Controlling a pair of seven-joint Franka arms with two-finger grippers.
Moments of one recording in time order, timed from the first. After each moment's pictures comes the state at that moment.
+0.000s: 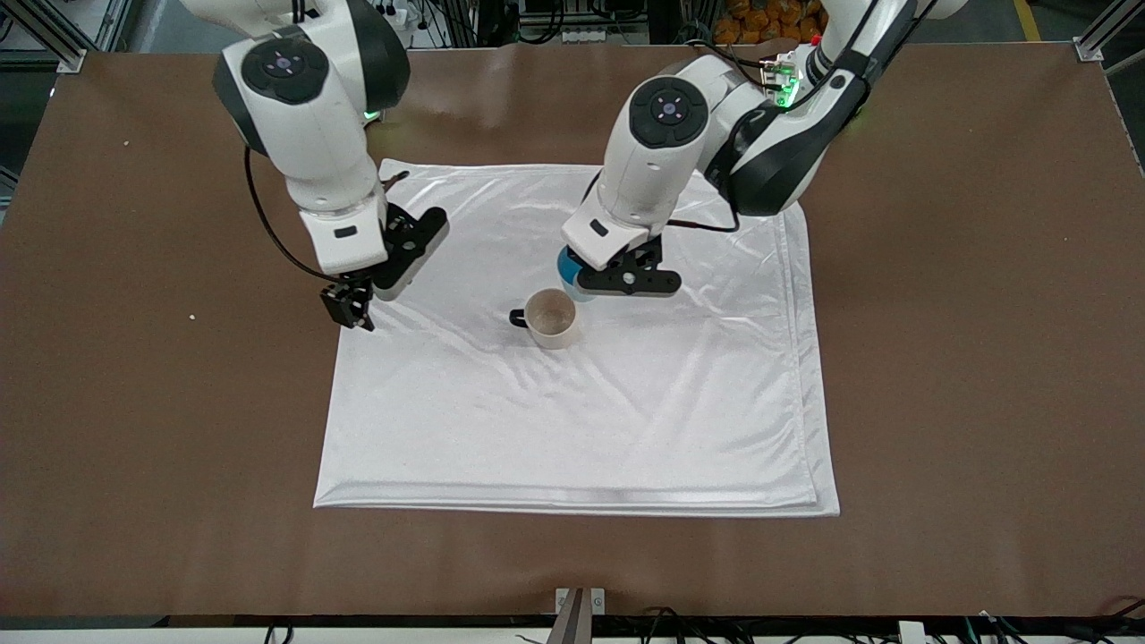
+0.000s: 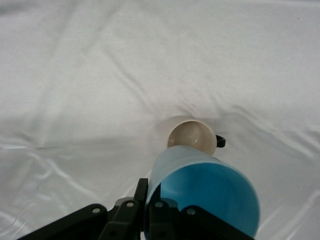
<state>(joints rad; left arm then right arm) -0.42 0.45 -0.42 -1.48 0.09 2.01 -0.80 0.19 0.10 0.31 -1.80 -0.22 2.06 -0.50</state>
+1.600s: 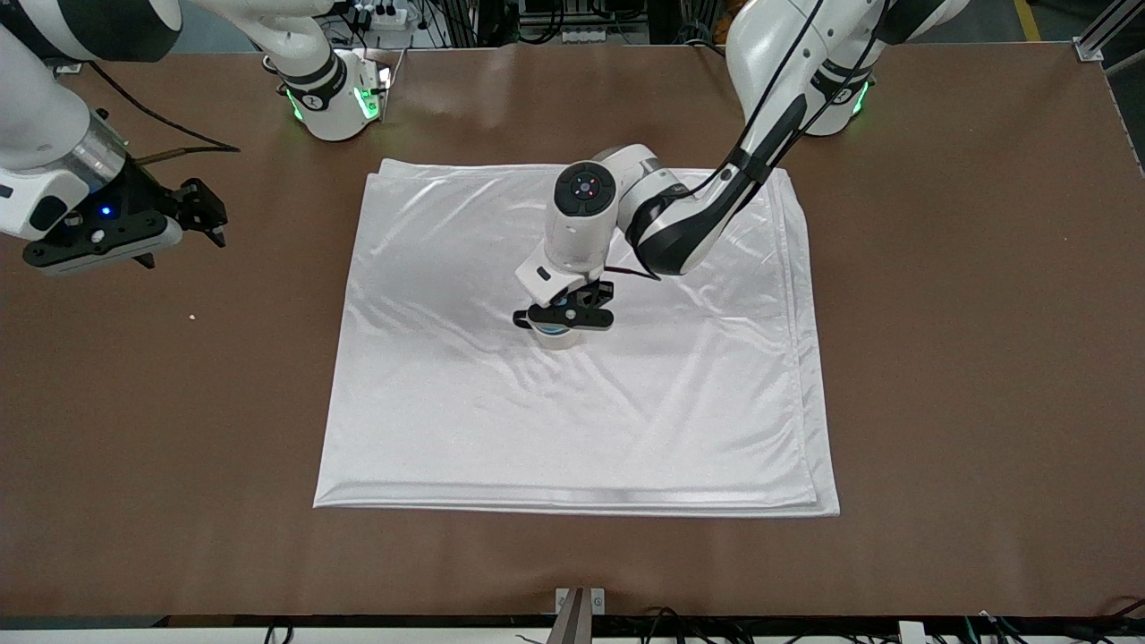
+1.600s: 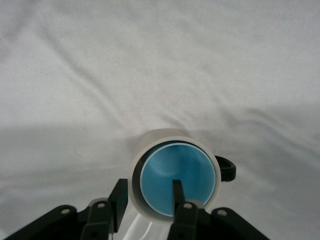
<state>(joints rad) -0.56 0.70 -0.34 -1.45 0.21 2.22 -0.87 -0.07 -0.09 0.19 -1.79 -0.06 1.73 -0.23</state>
